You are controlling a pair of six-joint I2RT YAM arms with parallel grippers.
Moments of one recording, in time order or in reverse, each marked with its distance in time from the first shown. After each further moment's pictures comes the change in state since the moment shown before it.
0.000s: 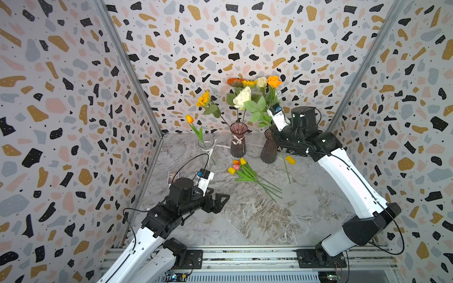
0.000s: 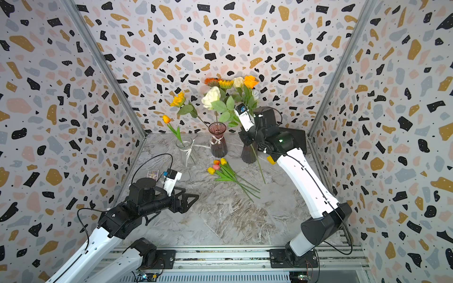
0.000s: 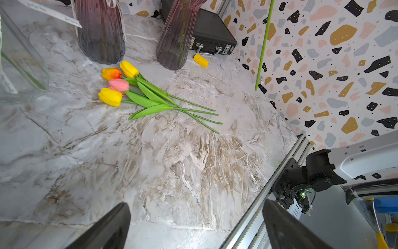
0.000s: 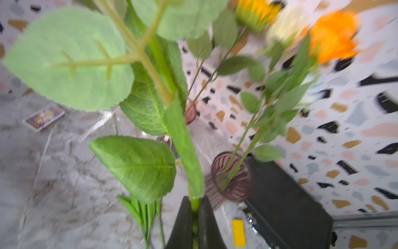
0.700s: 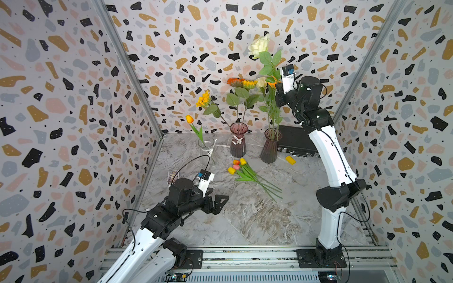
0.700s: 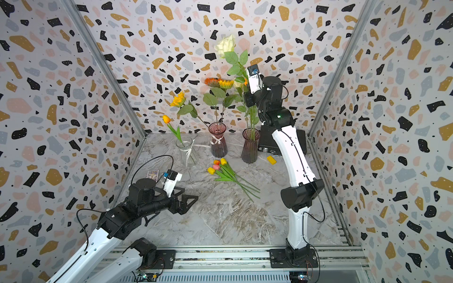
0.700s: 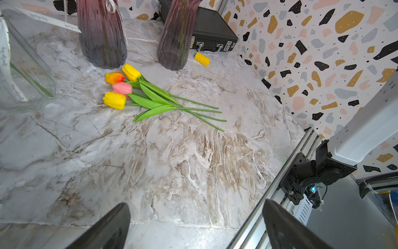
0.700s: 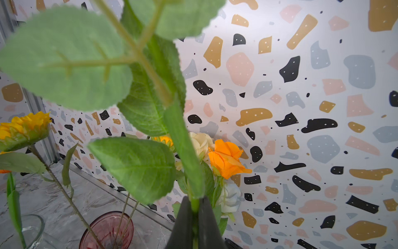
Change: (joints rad) left arm -0.001 -0.013 -0.008 -0.011 -0.012 0.048; right arm -0.153 0.431 0.554 0.236 -0.029 0.043
